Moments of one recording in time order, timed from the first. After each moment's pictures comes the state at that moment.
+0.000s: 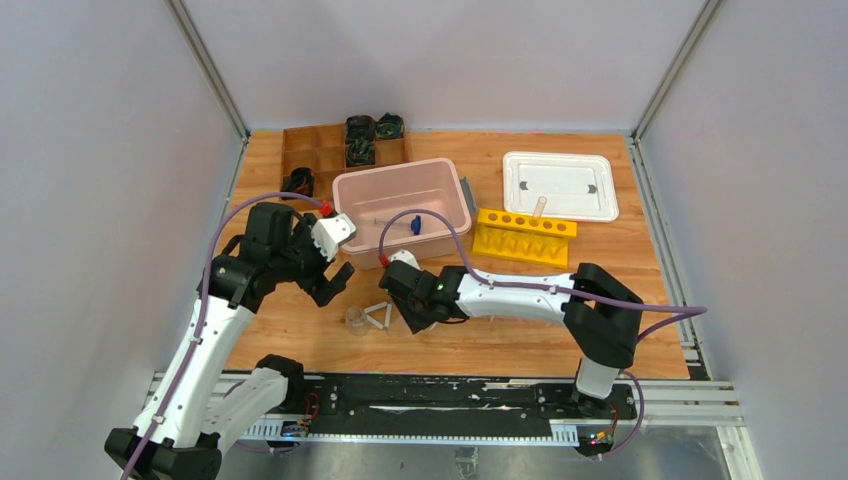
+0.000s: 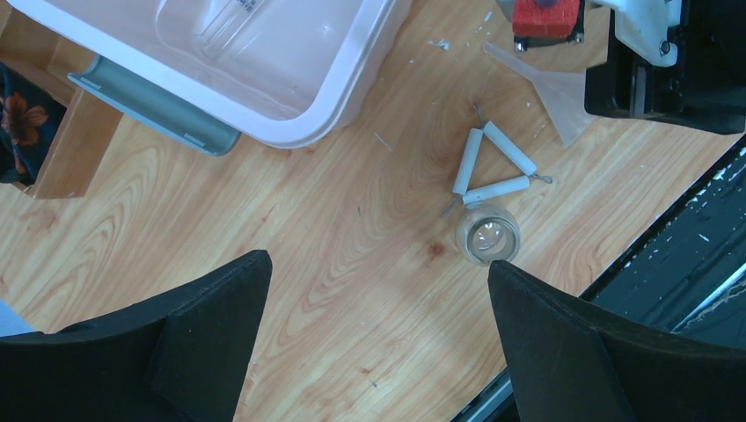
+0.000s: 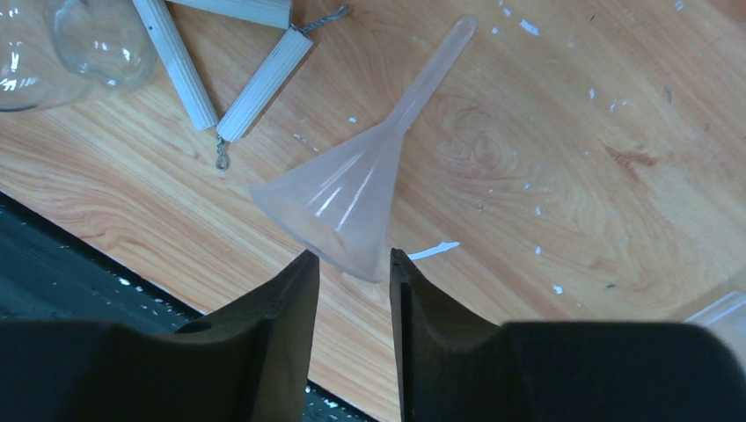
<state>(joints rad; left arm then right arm) -0.27 0.86 0.99 -0.95 0.33 0.53 1.19 1.74 1.20 -0.55 0.18 0.47</state>
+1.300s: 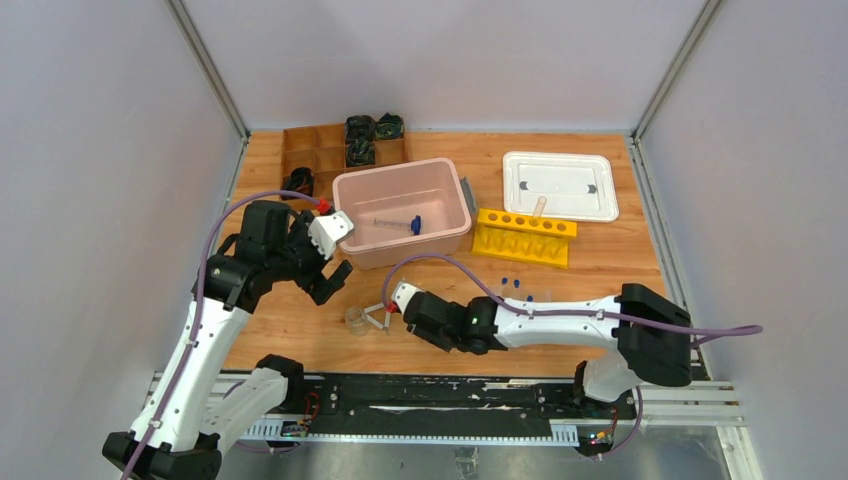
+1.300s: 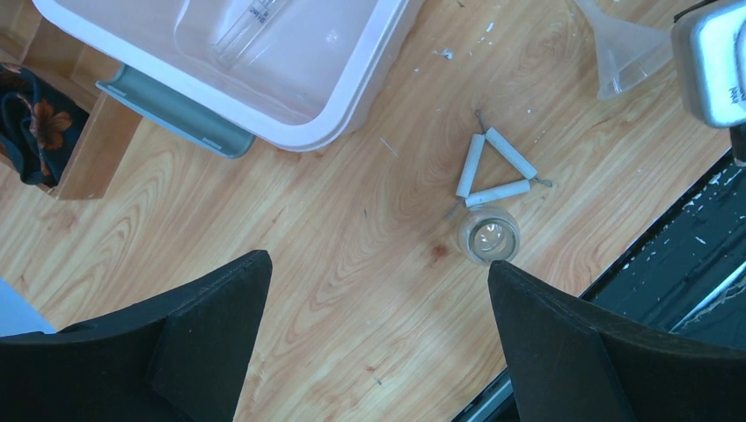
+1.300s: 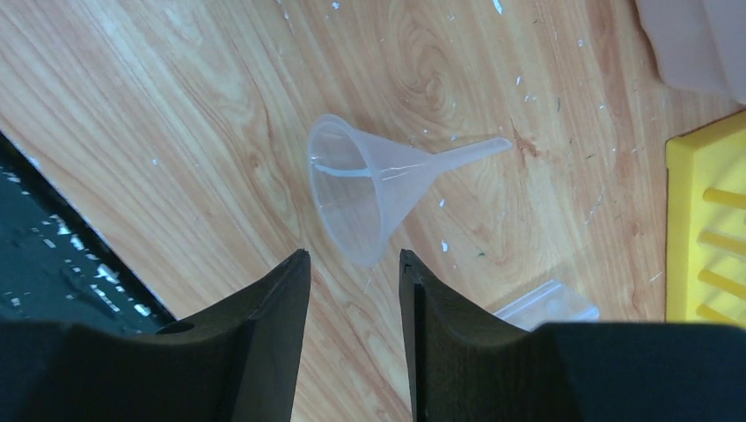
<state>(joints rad) -0.27 0.85 1.03 -0.98 0.33 0.53 1.30 1.49 0.93 -0.45 0.35 0.04</state>
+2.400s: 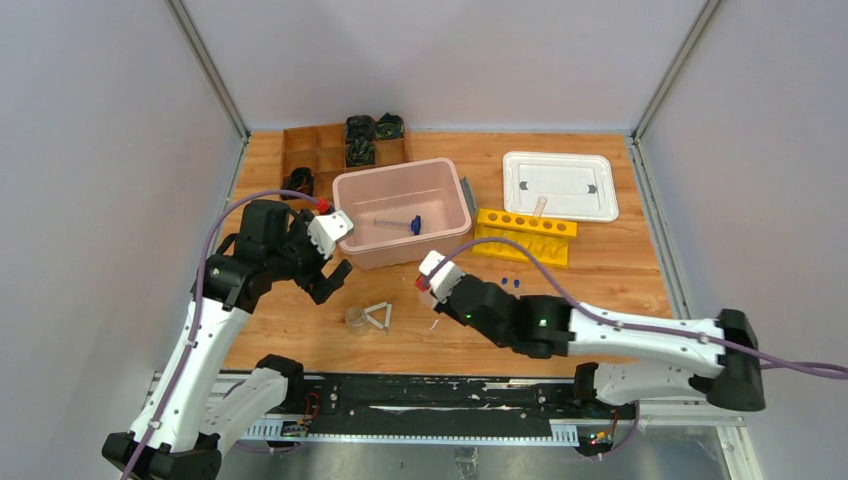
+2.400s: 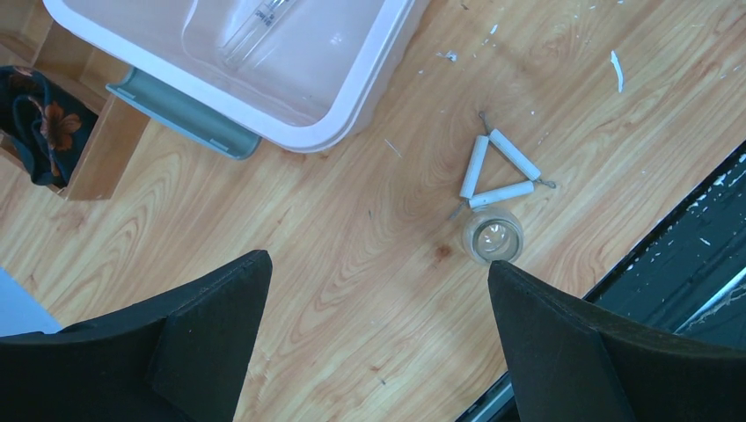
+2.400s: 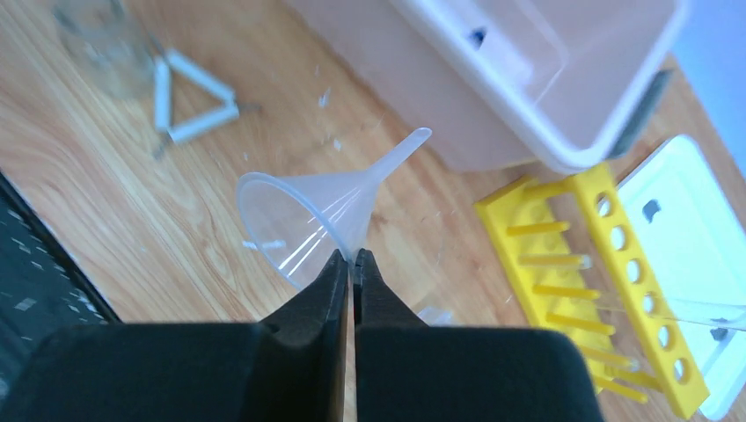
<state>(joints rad) -0.27 0.85 1.04 -0.98 0.32 0.54 1.32 1.17 0.86 -0.32 0.54 -0.09</state>
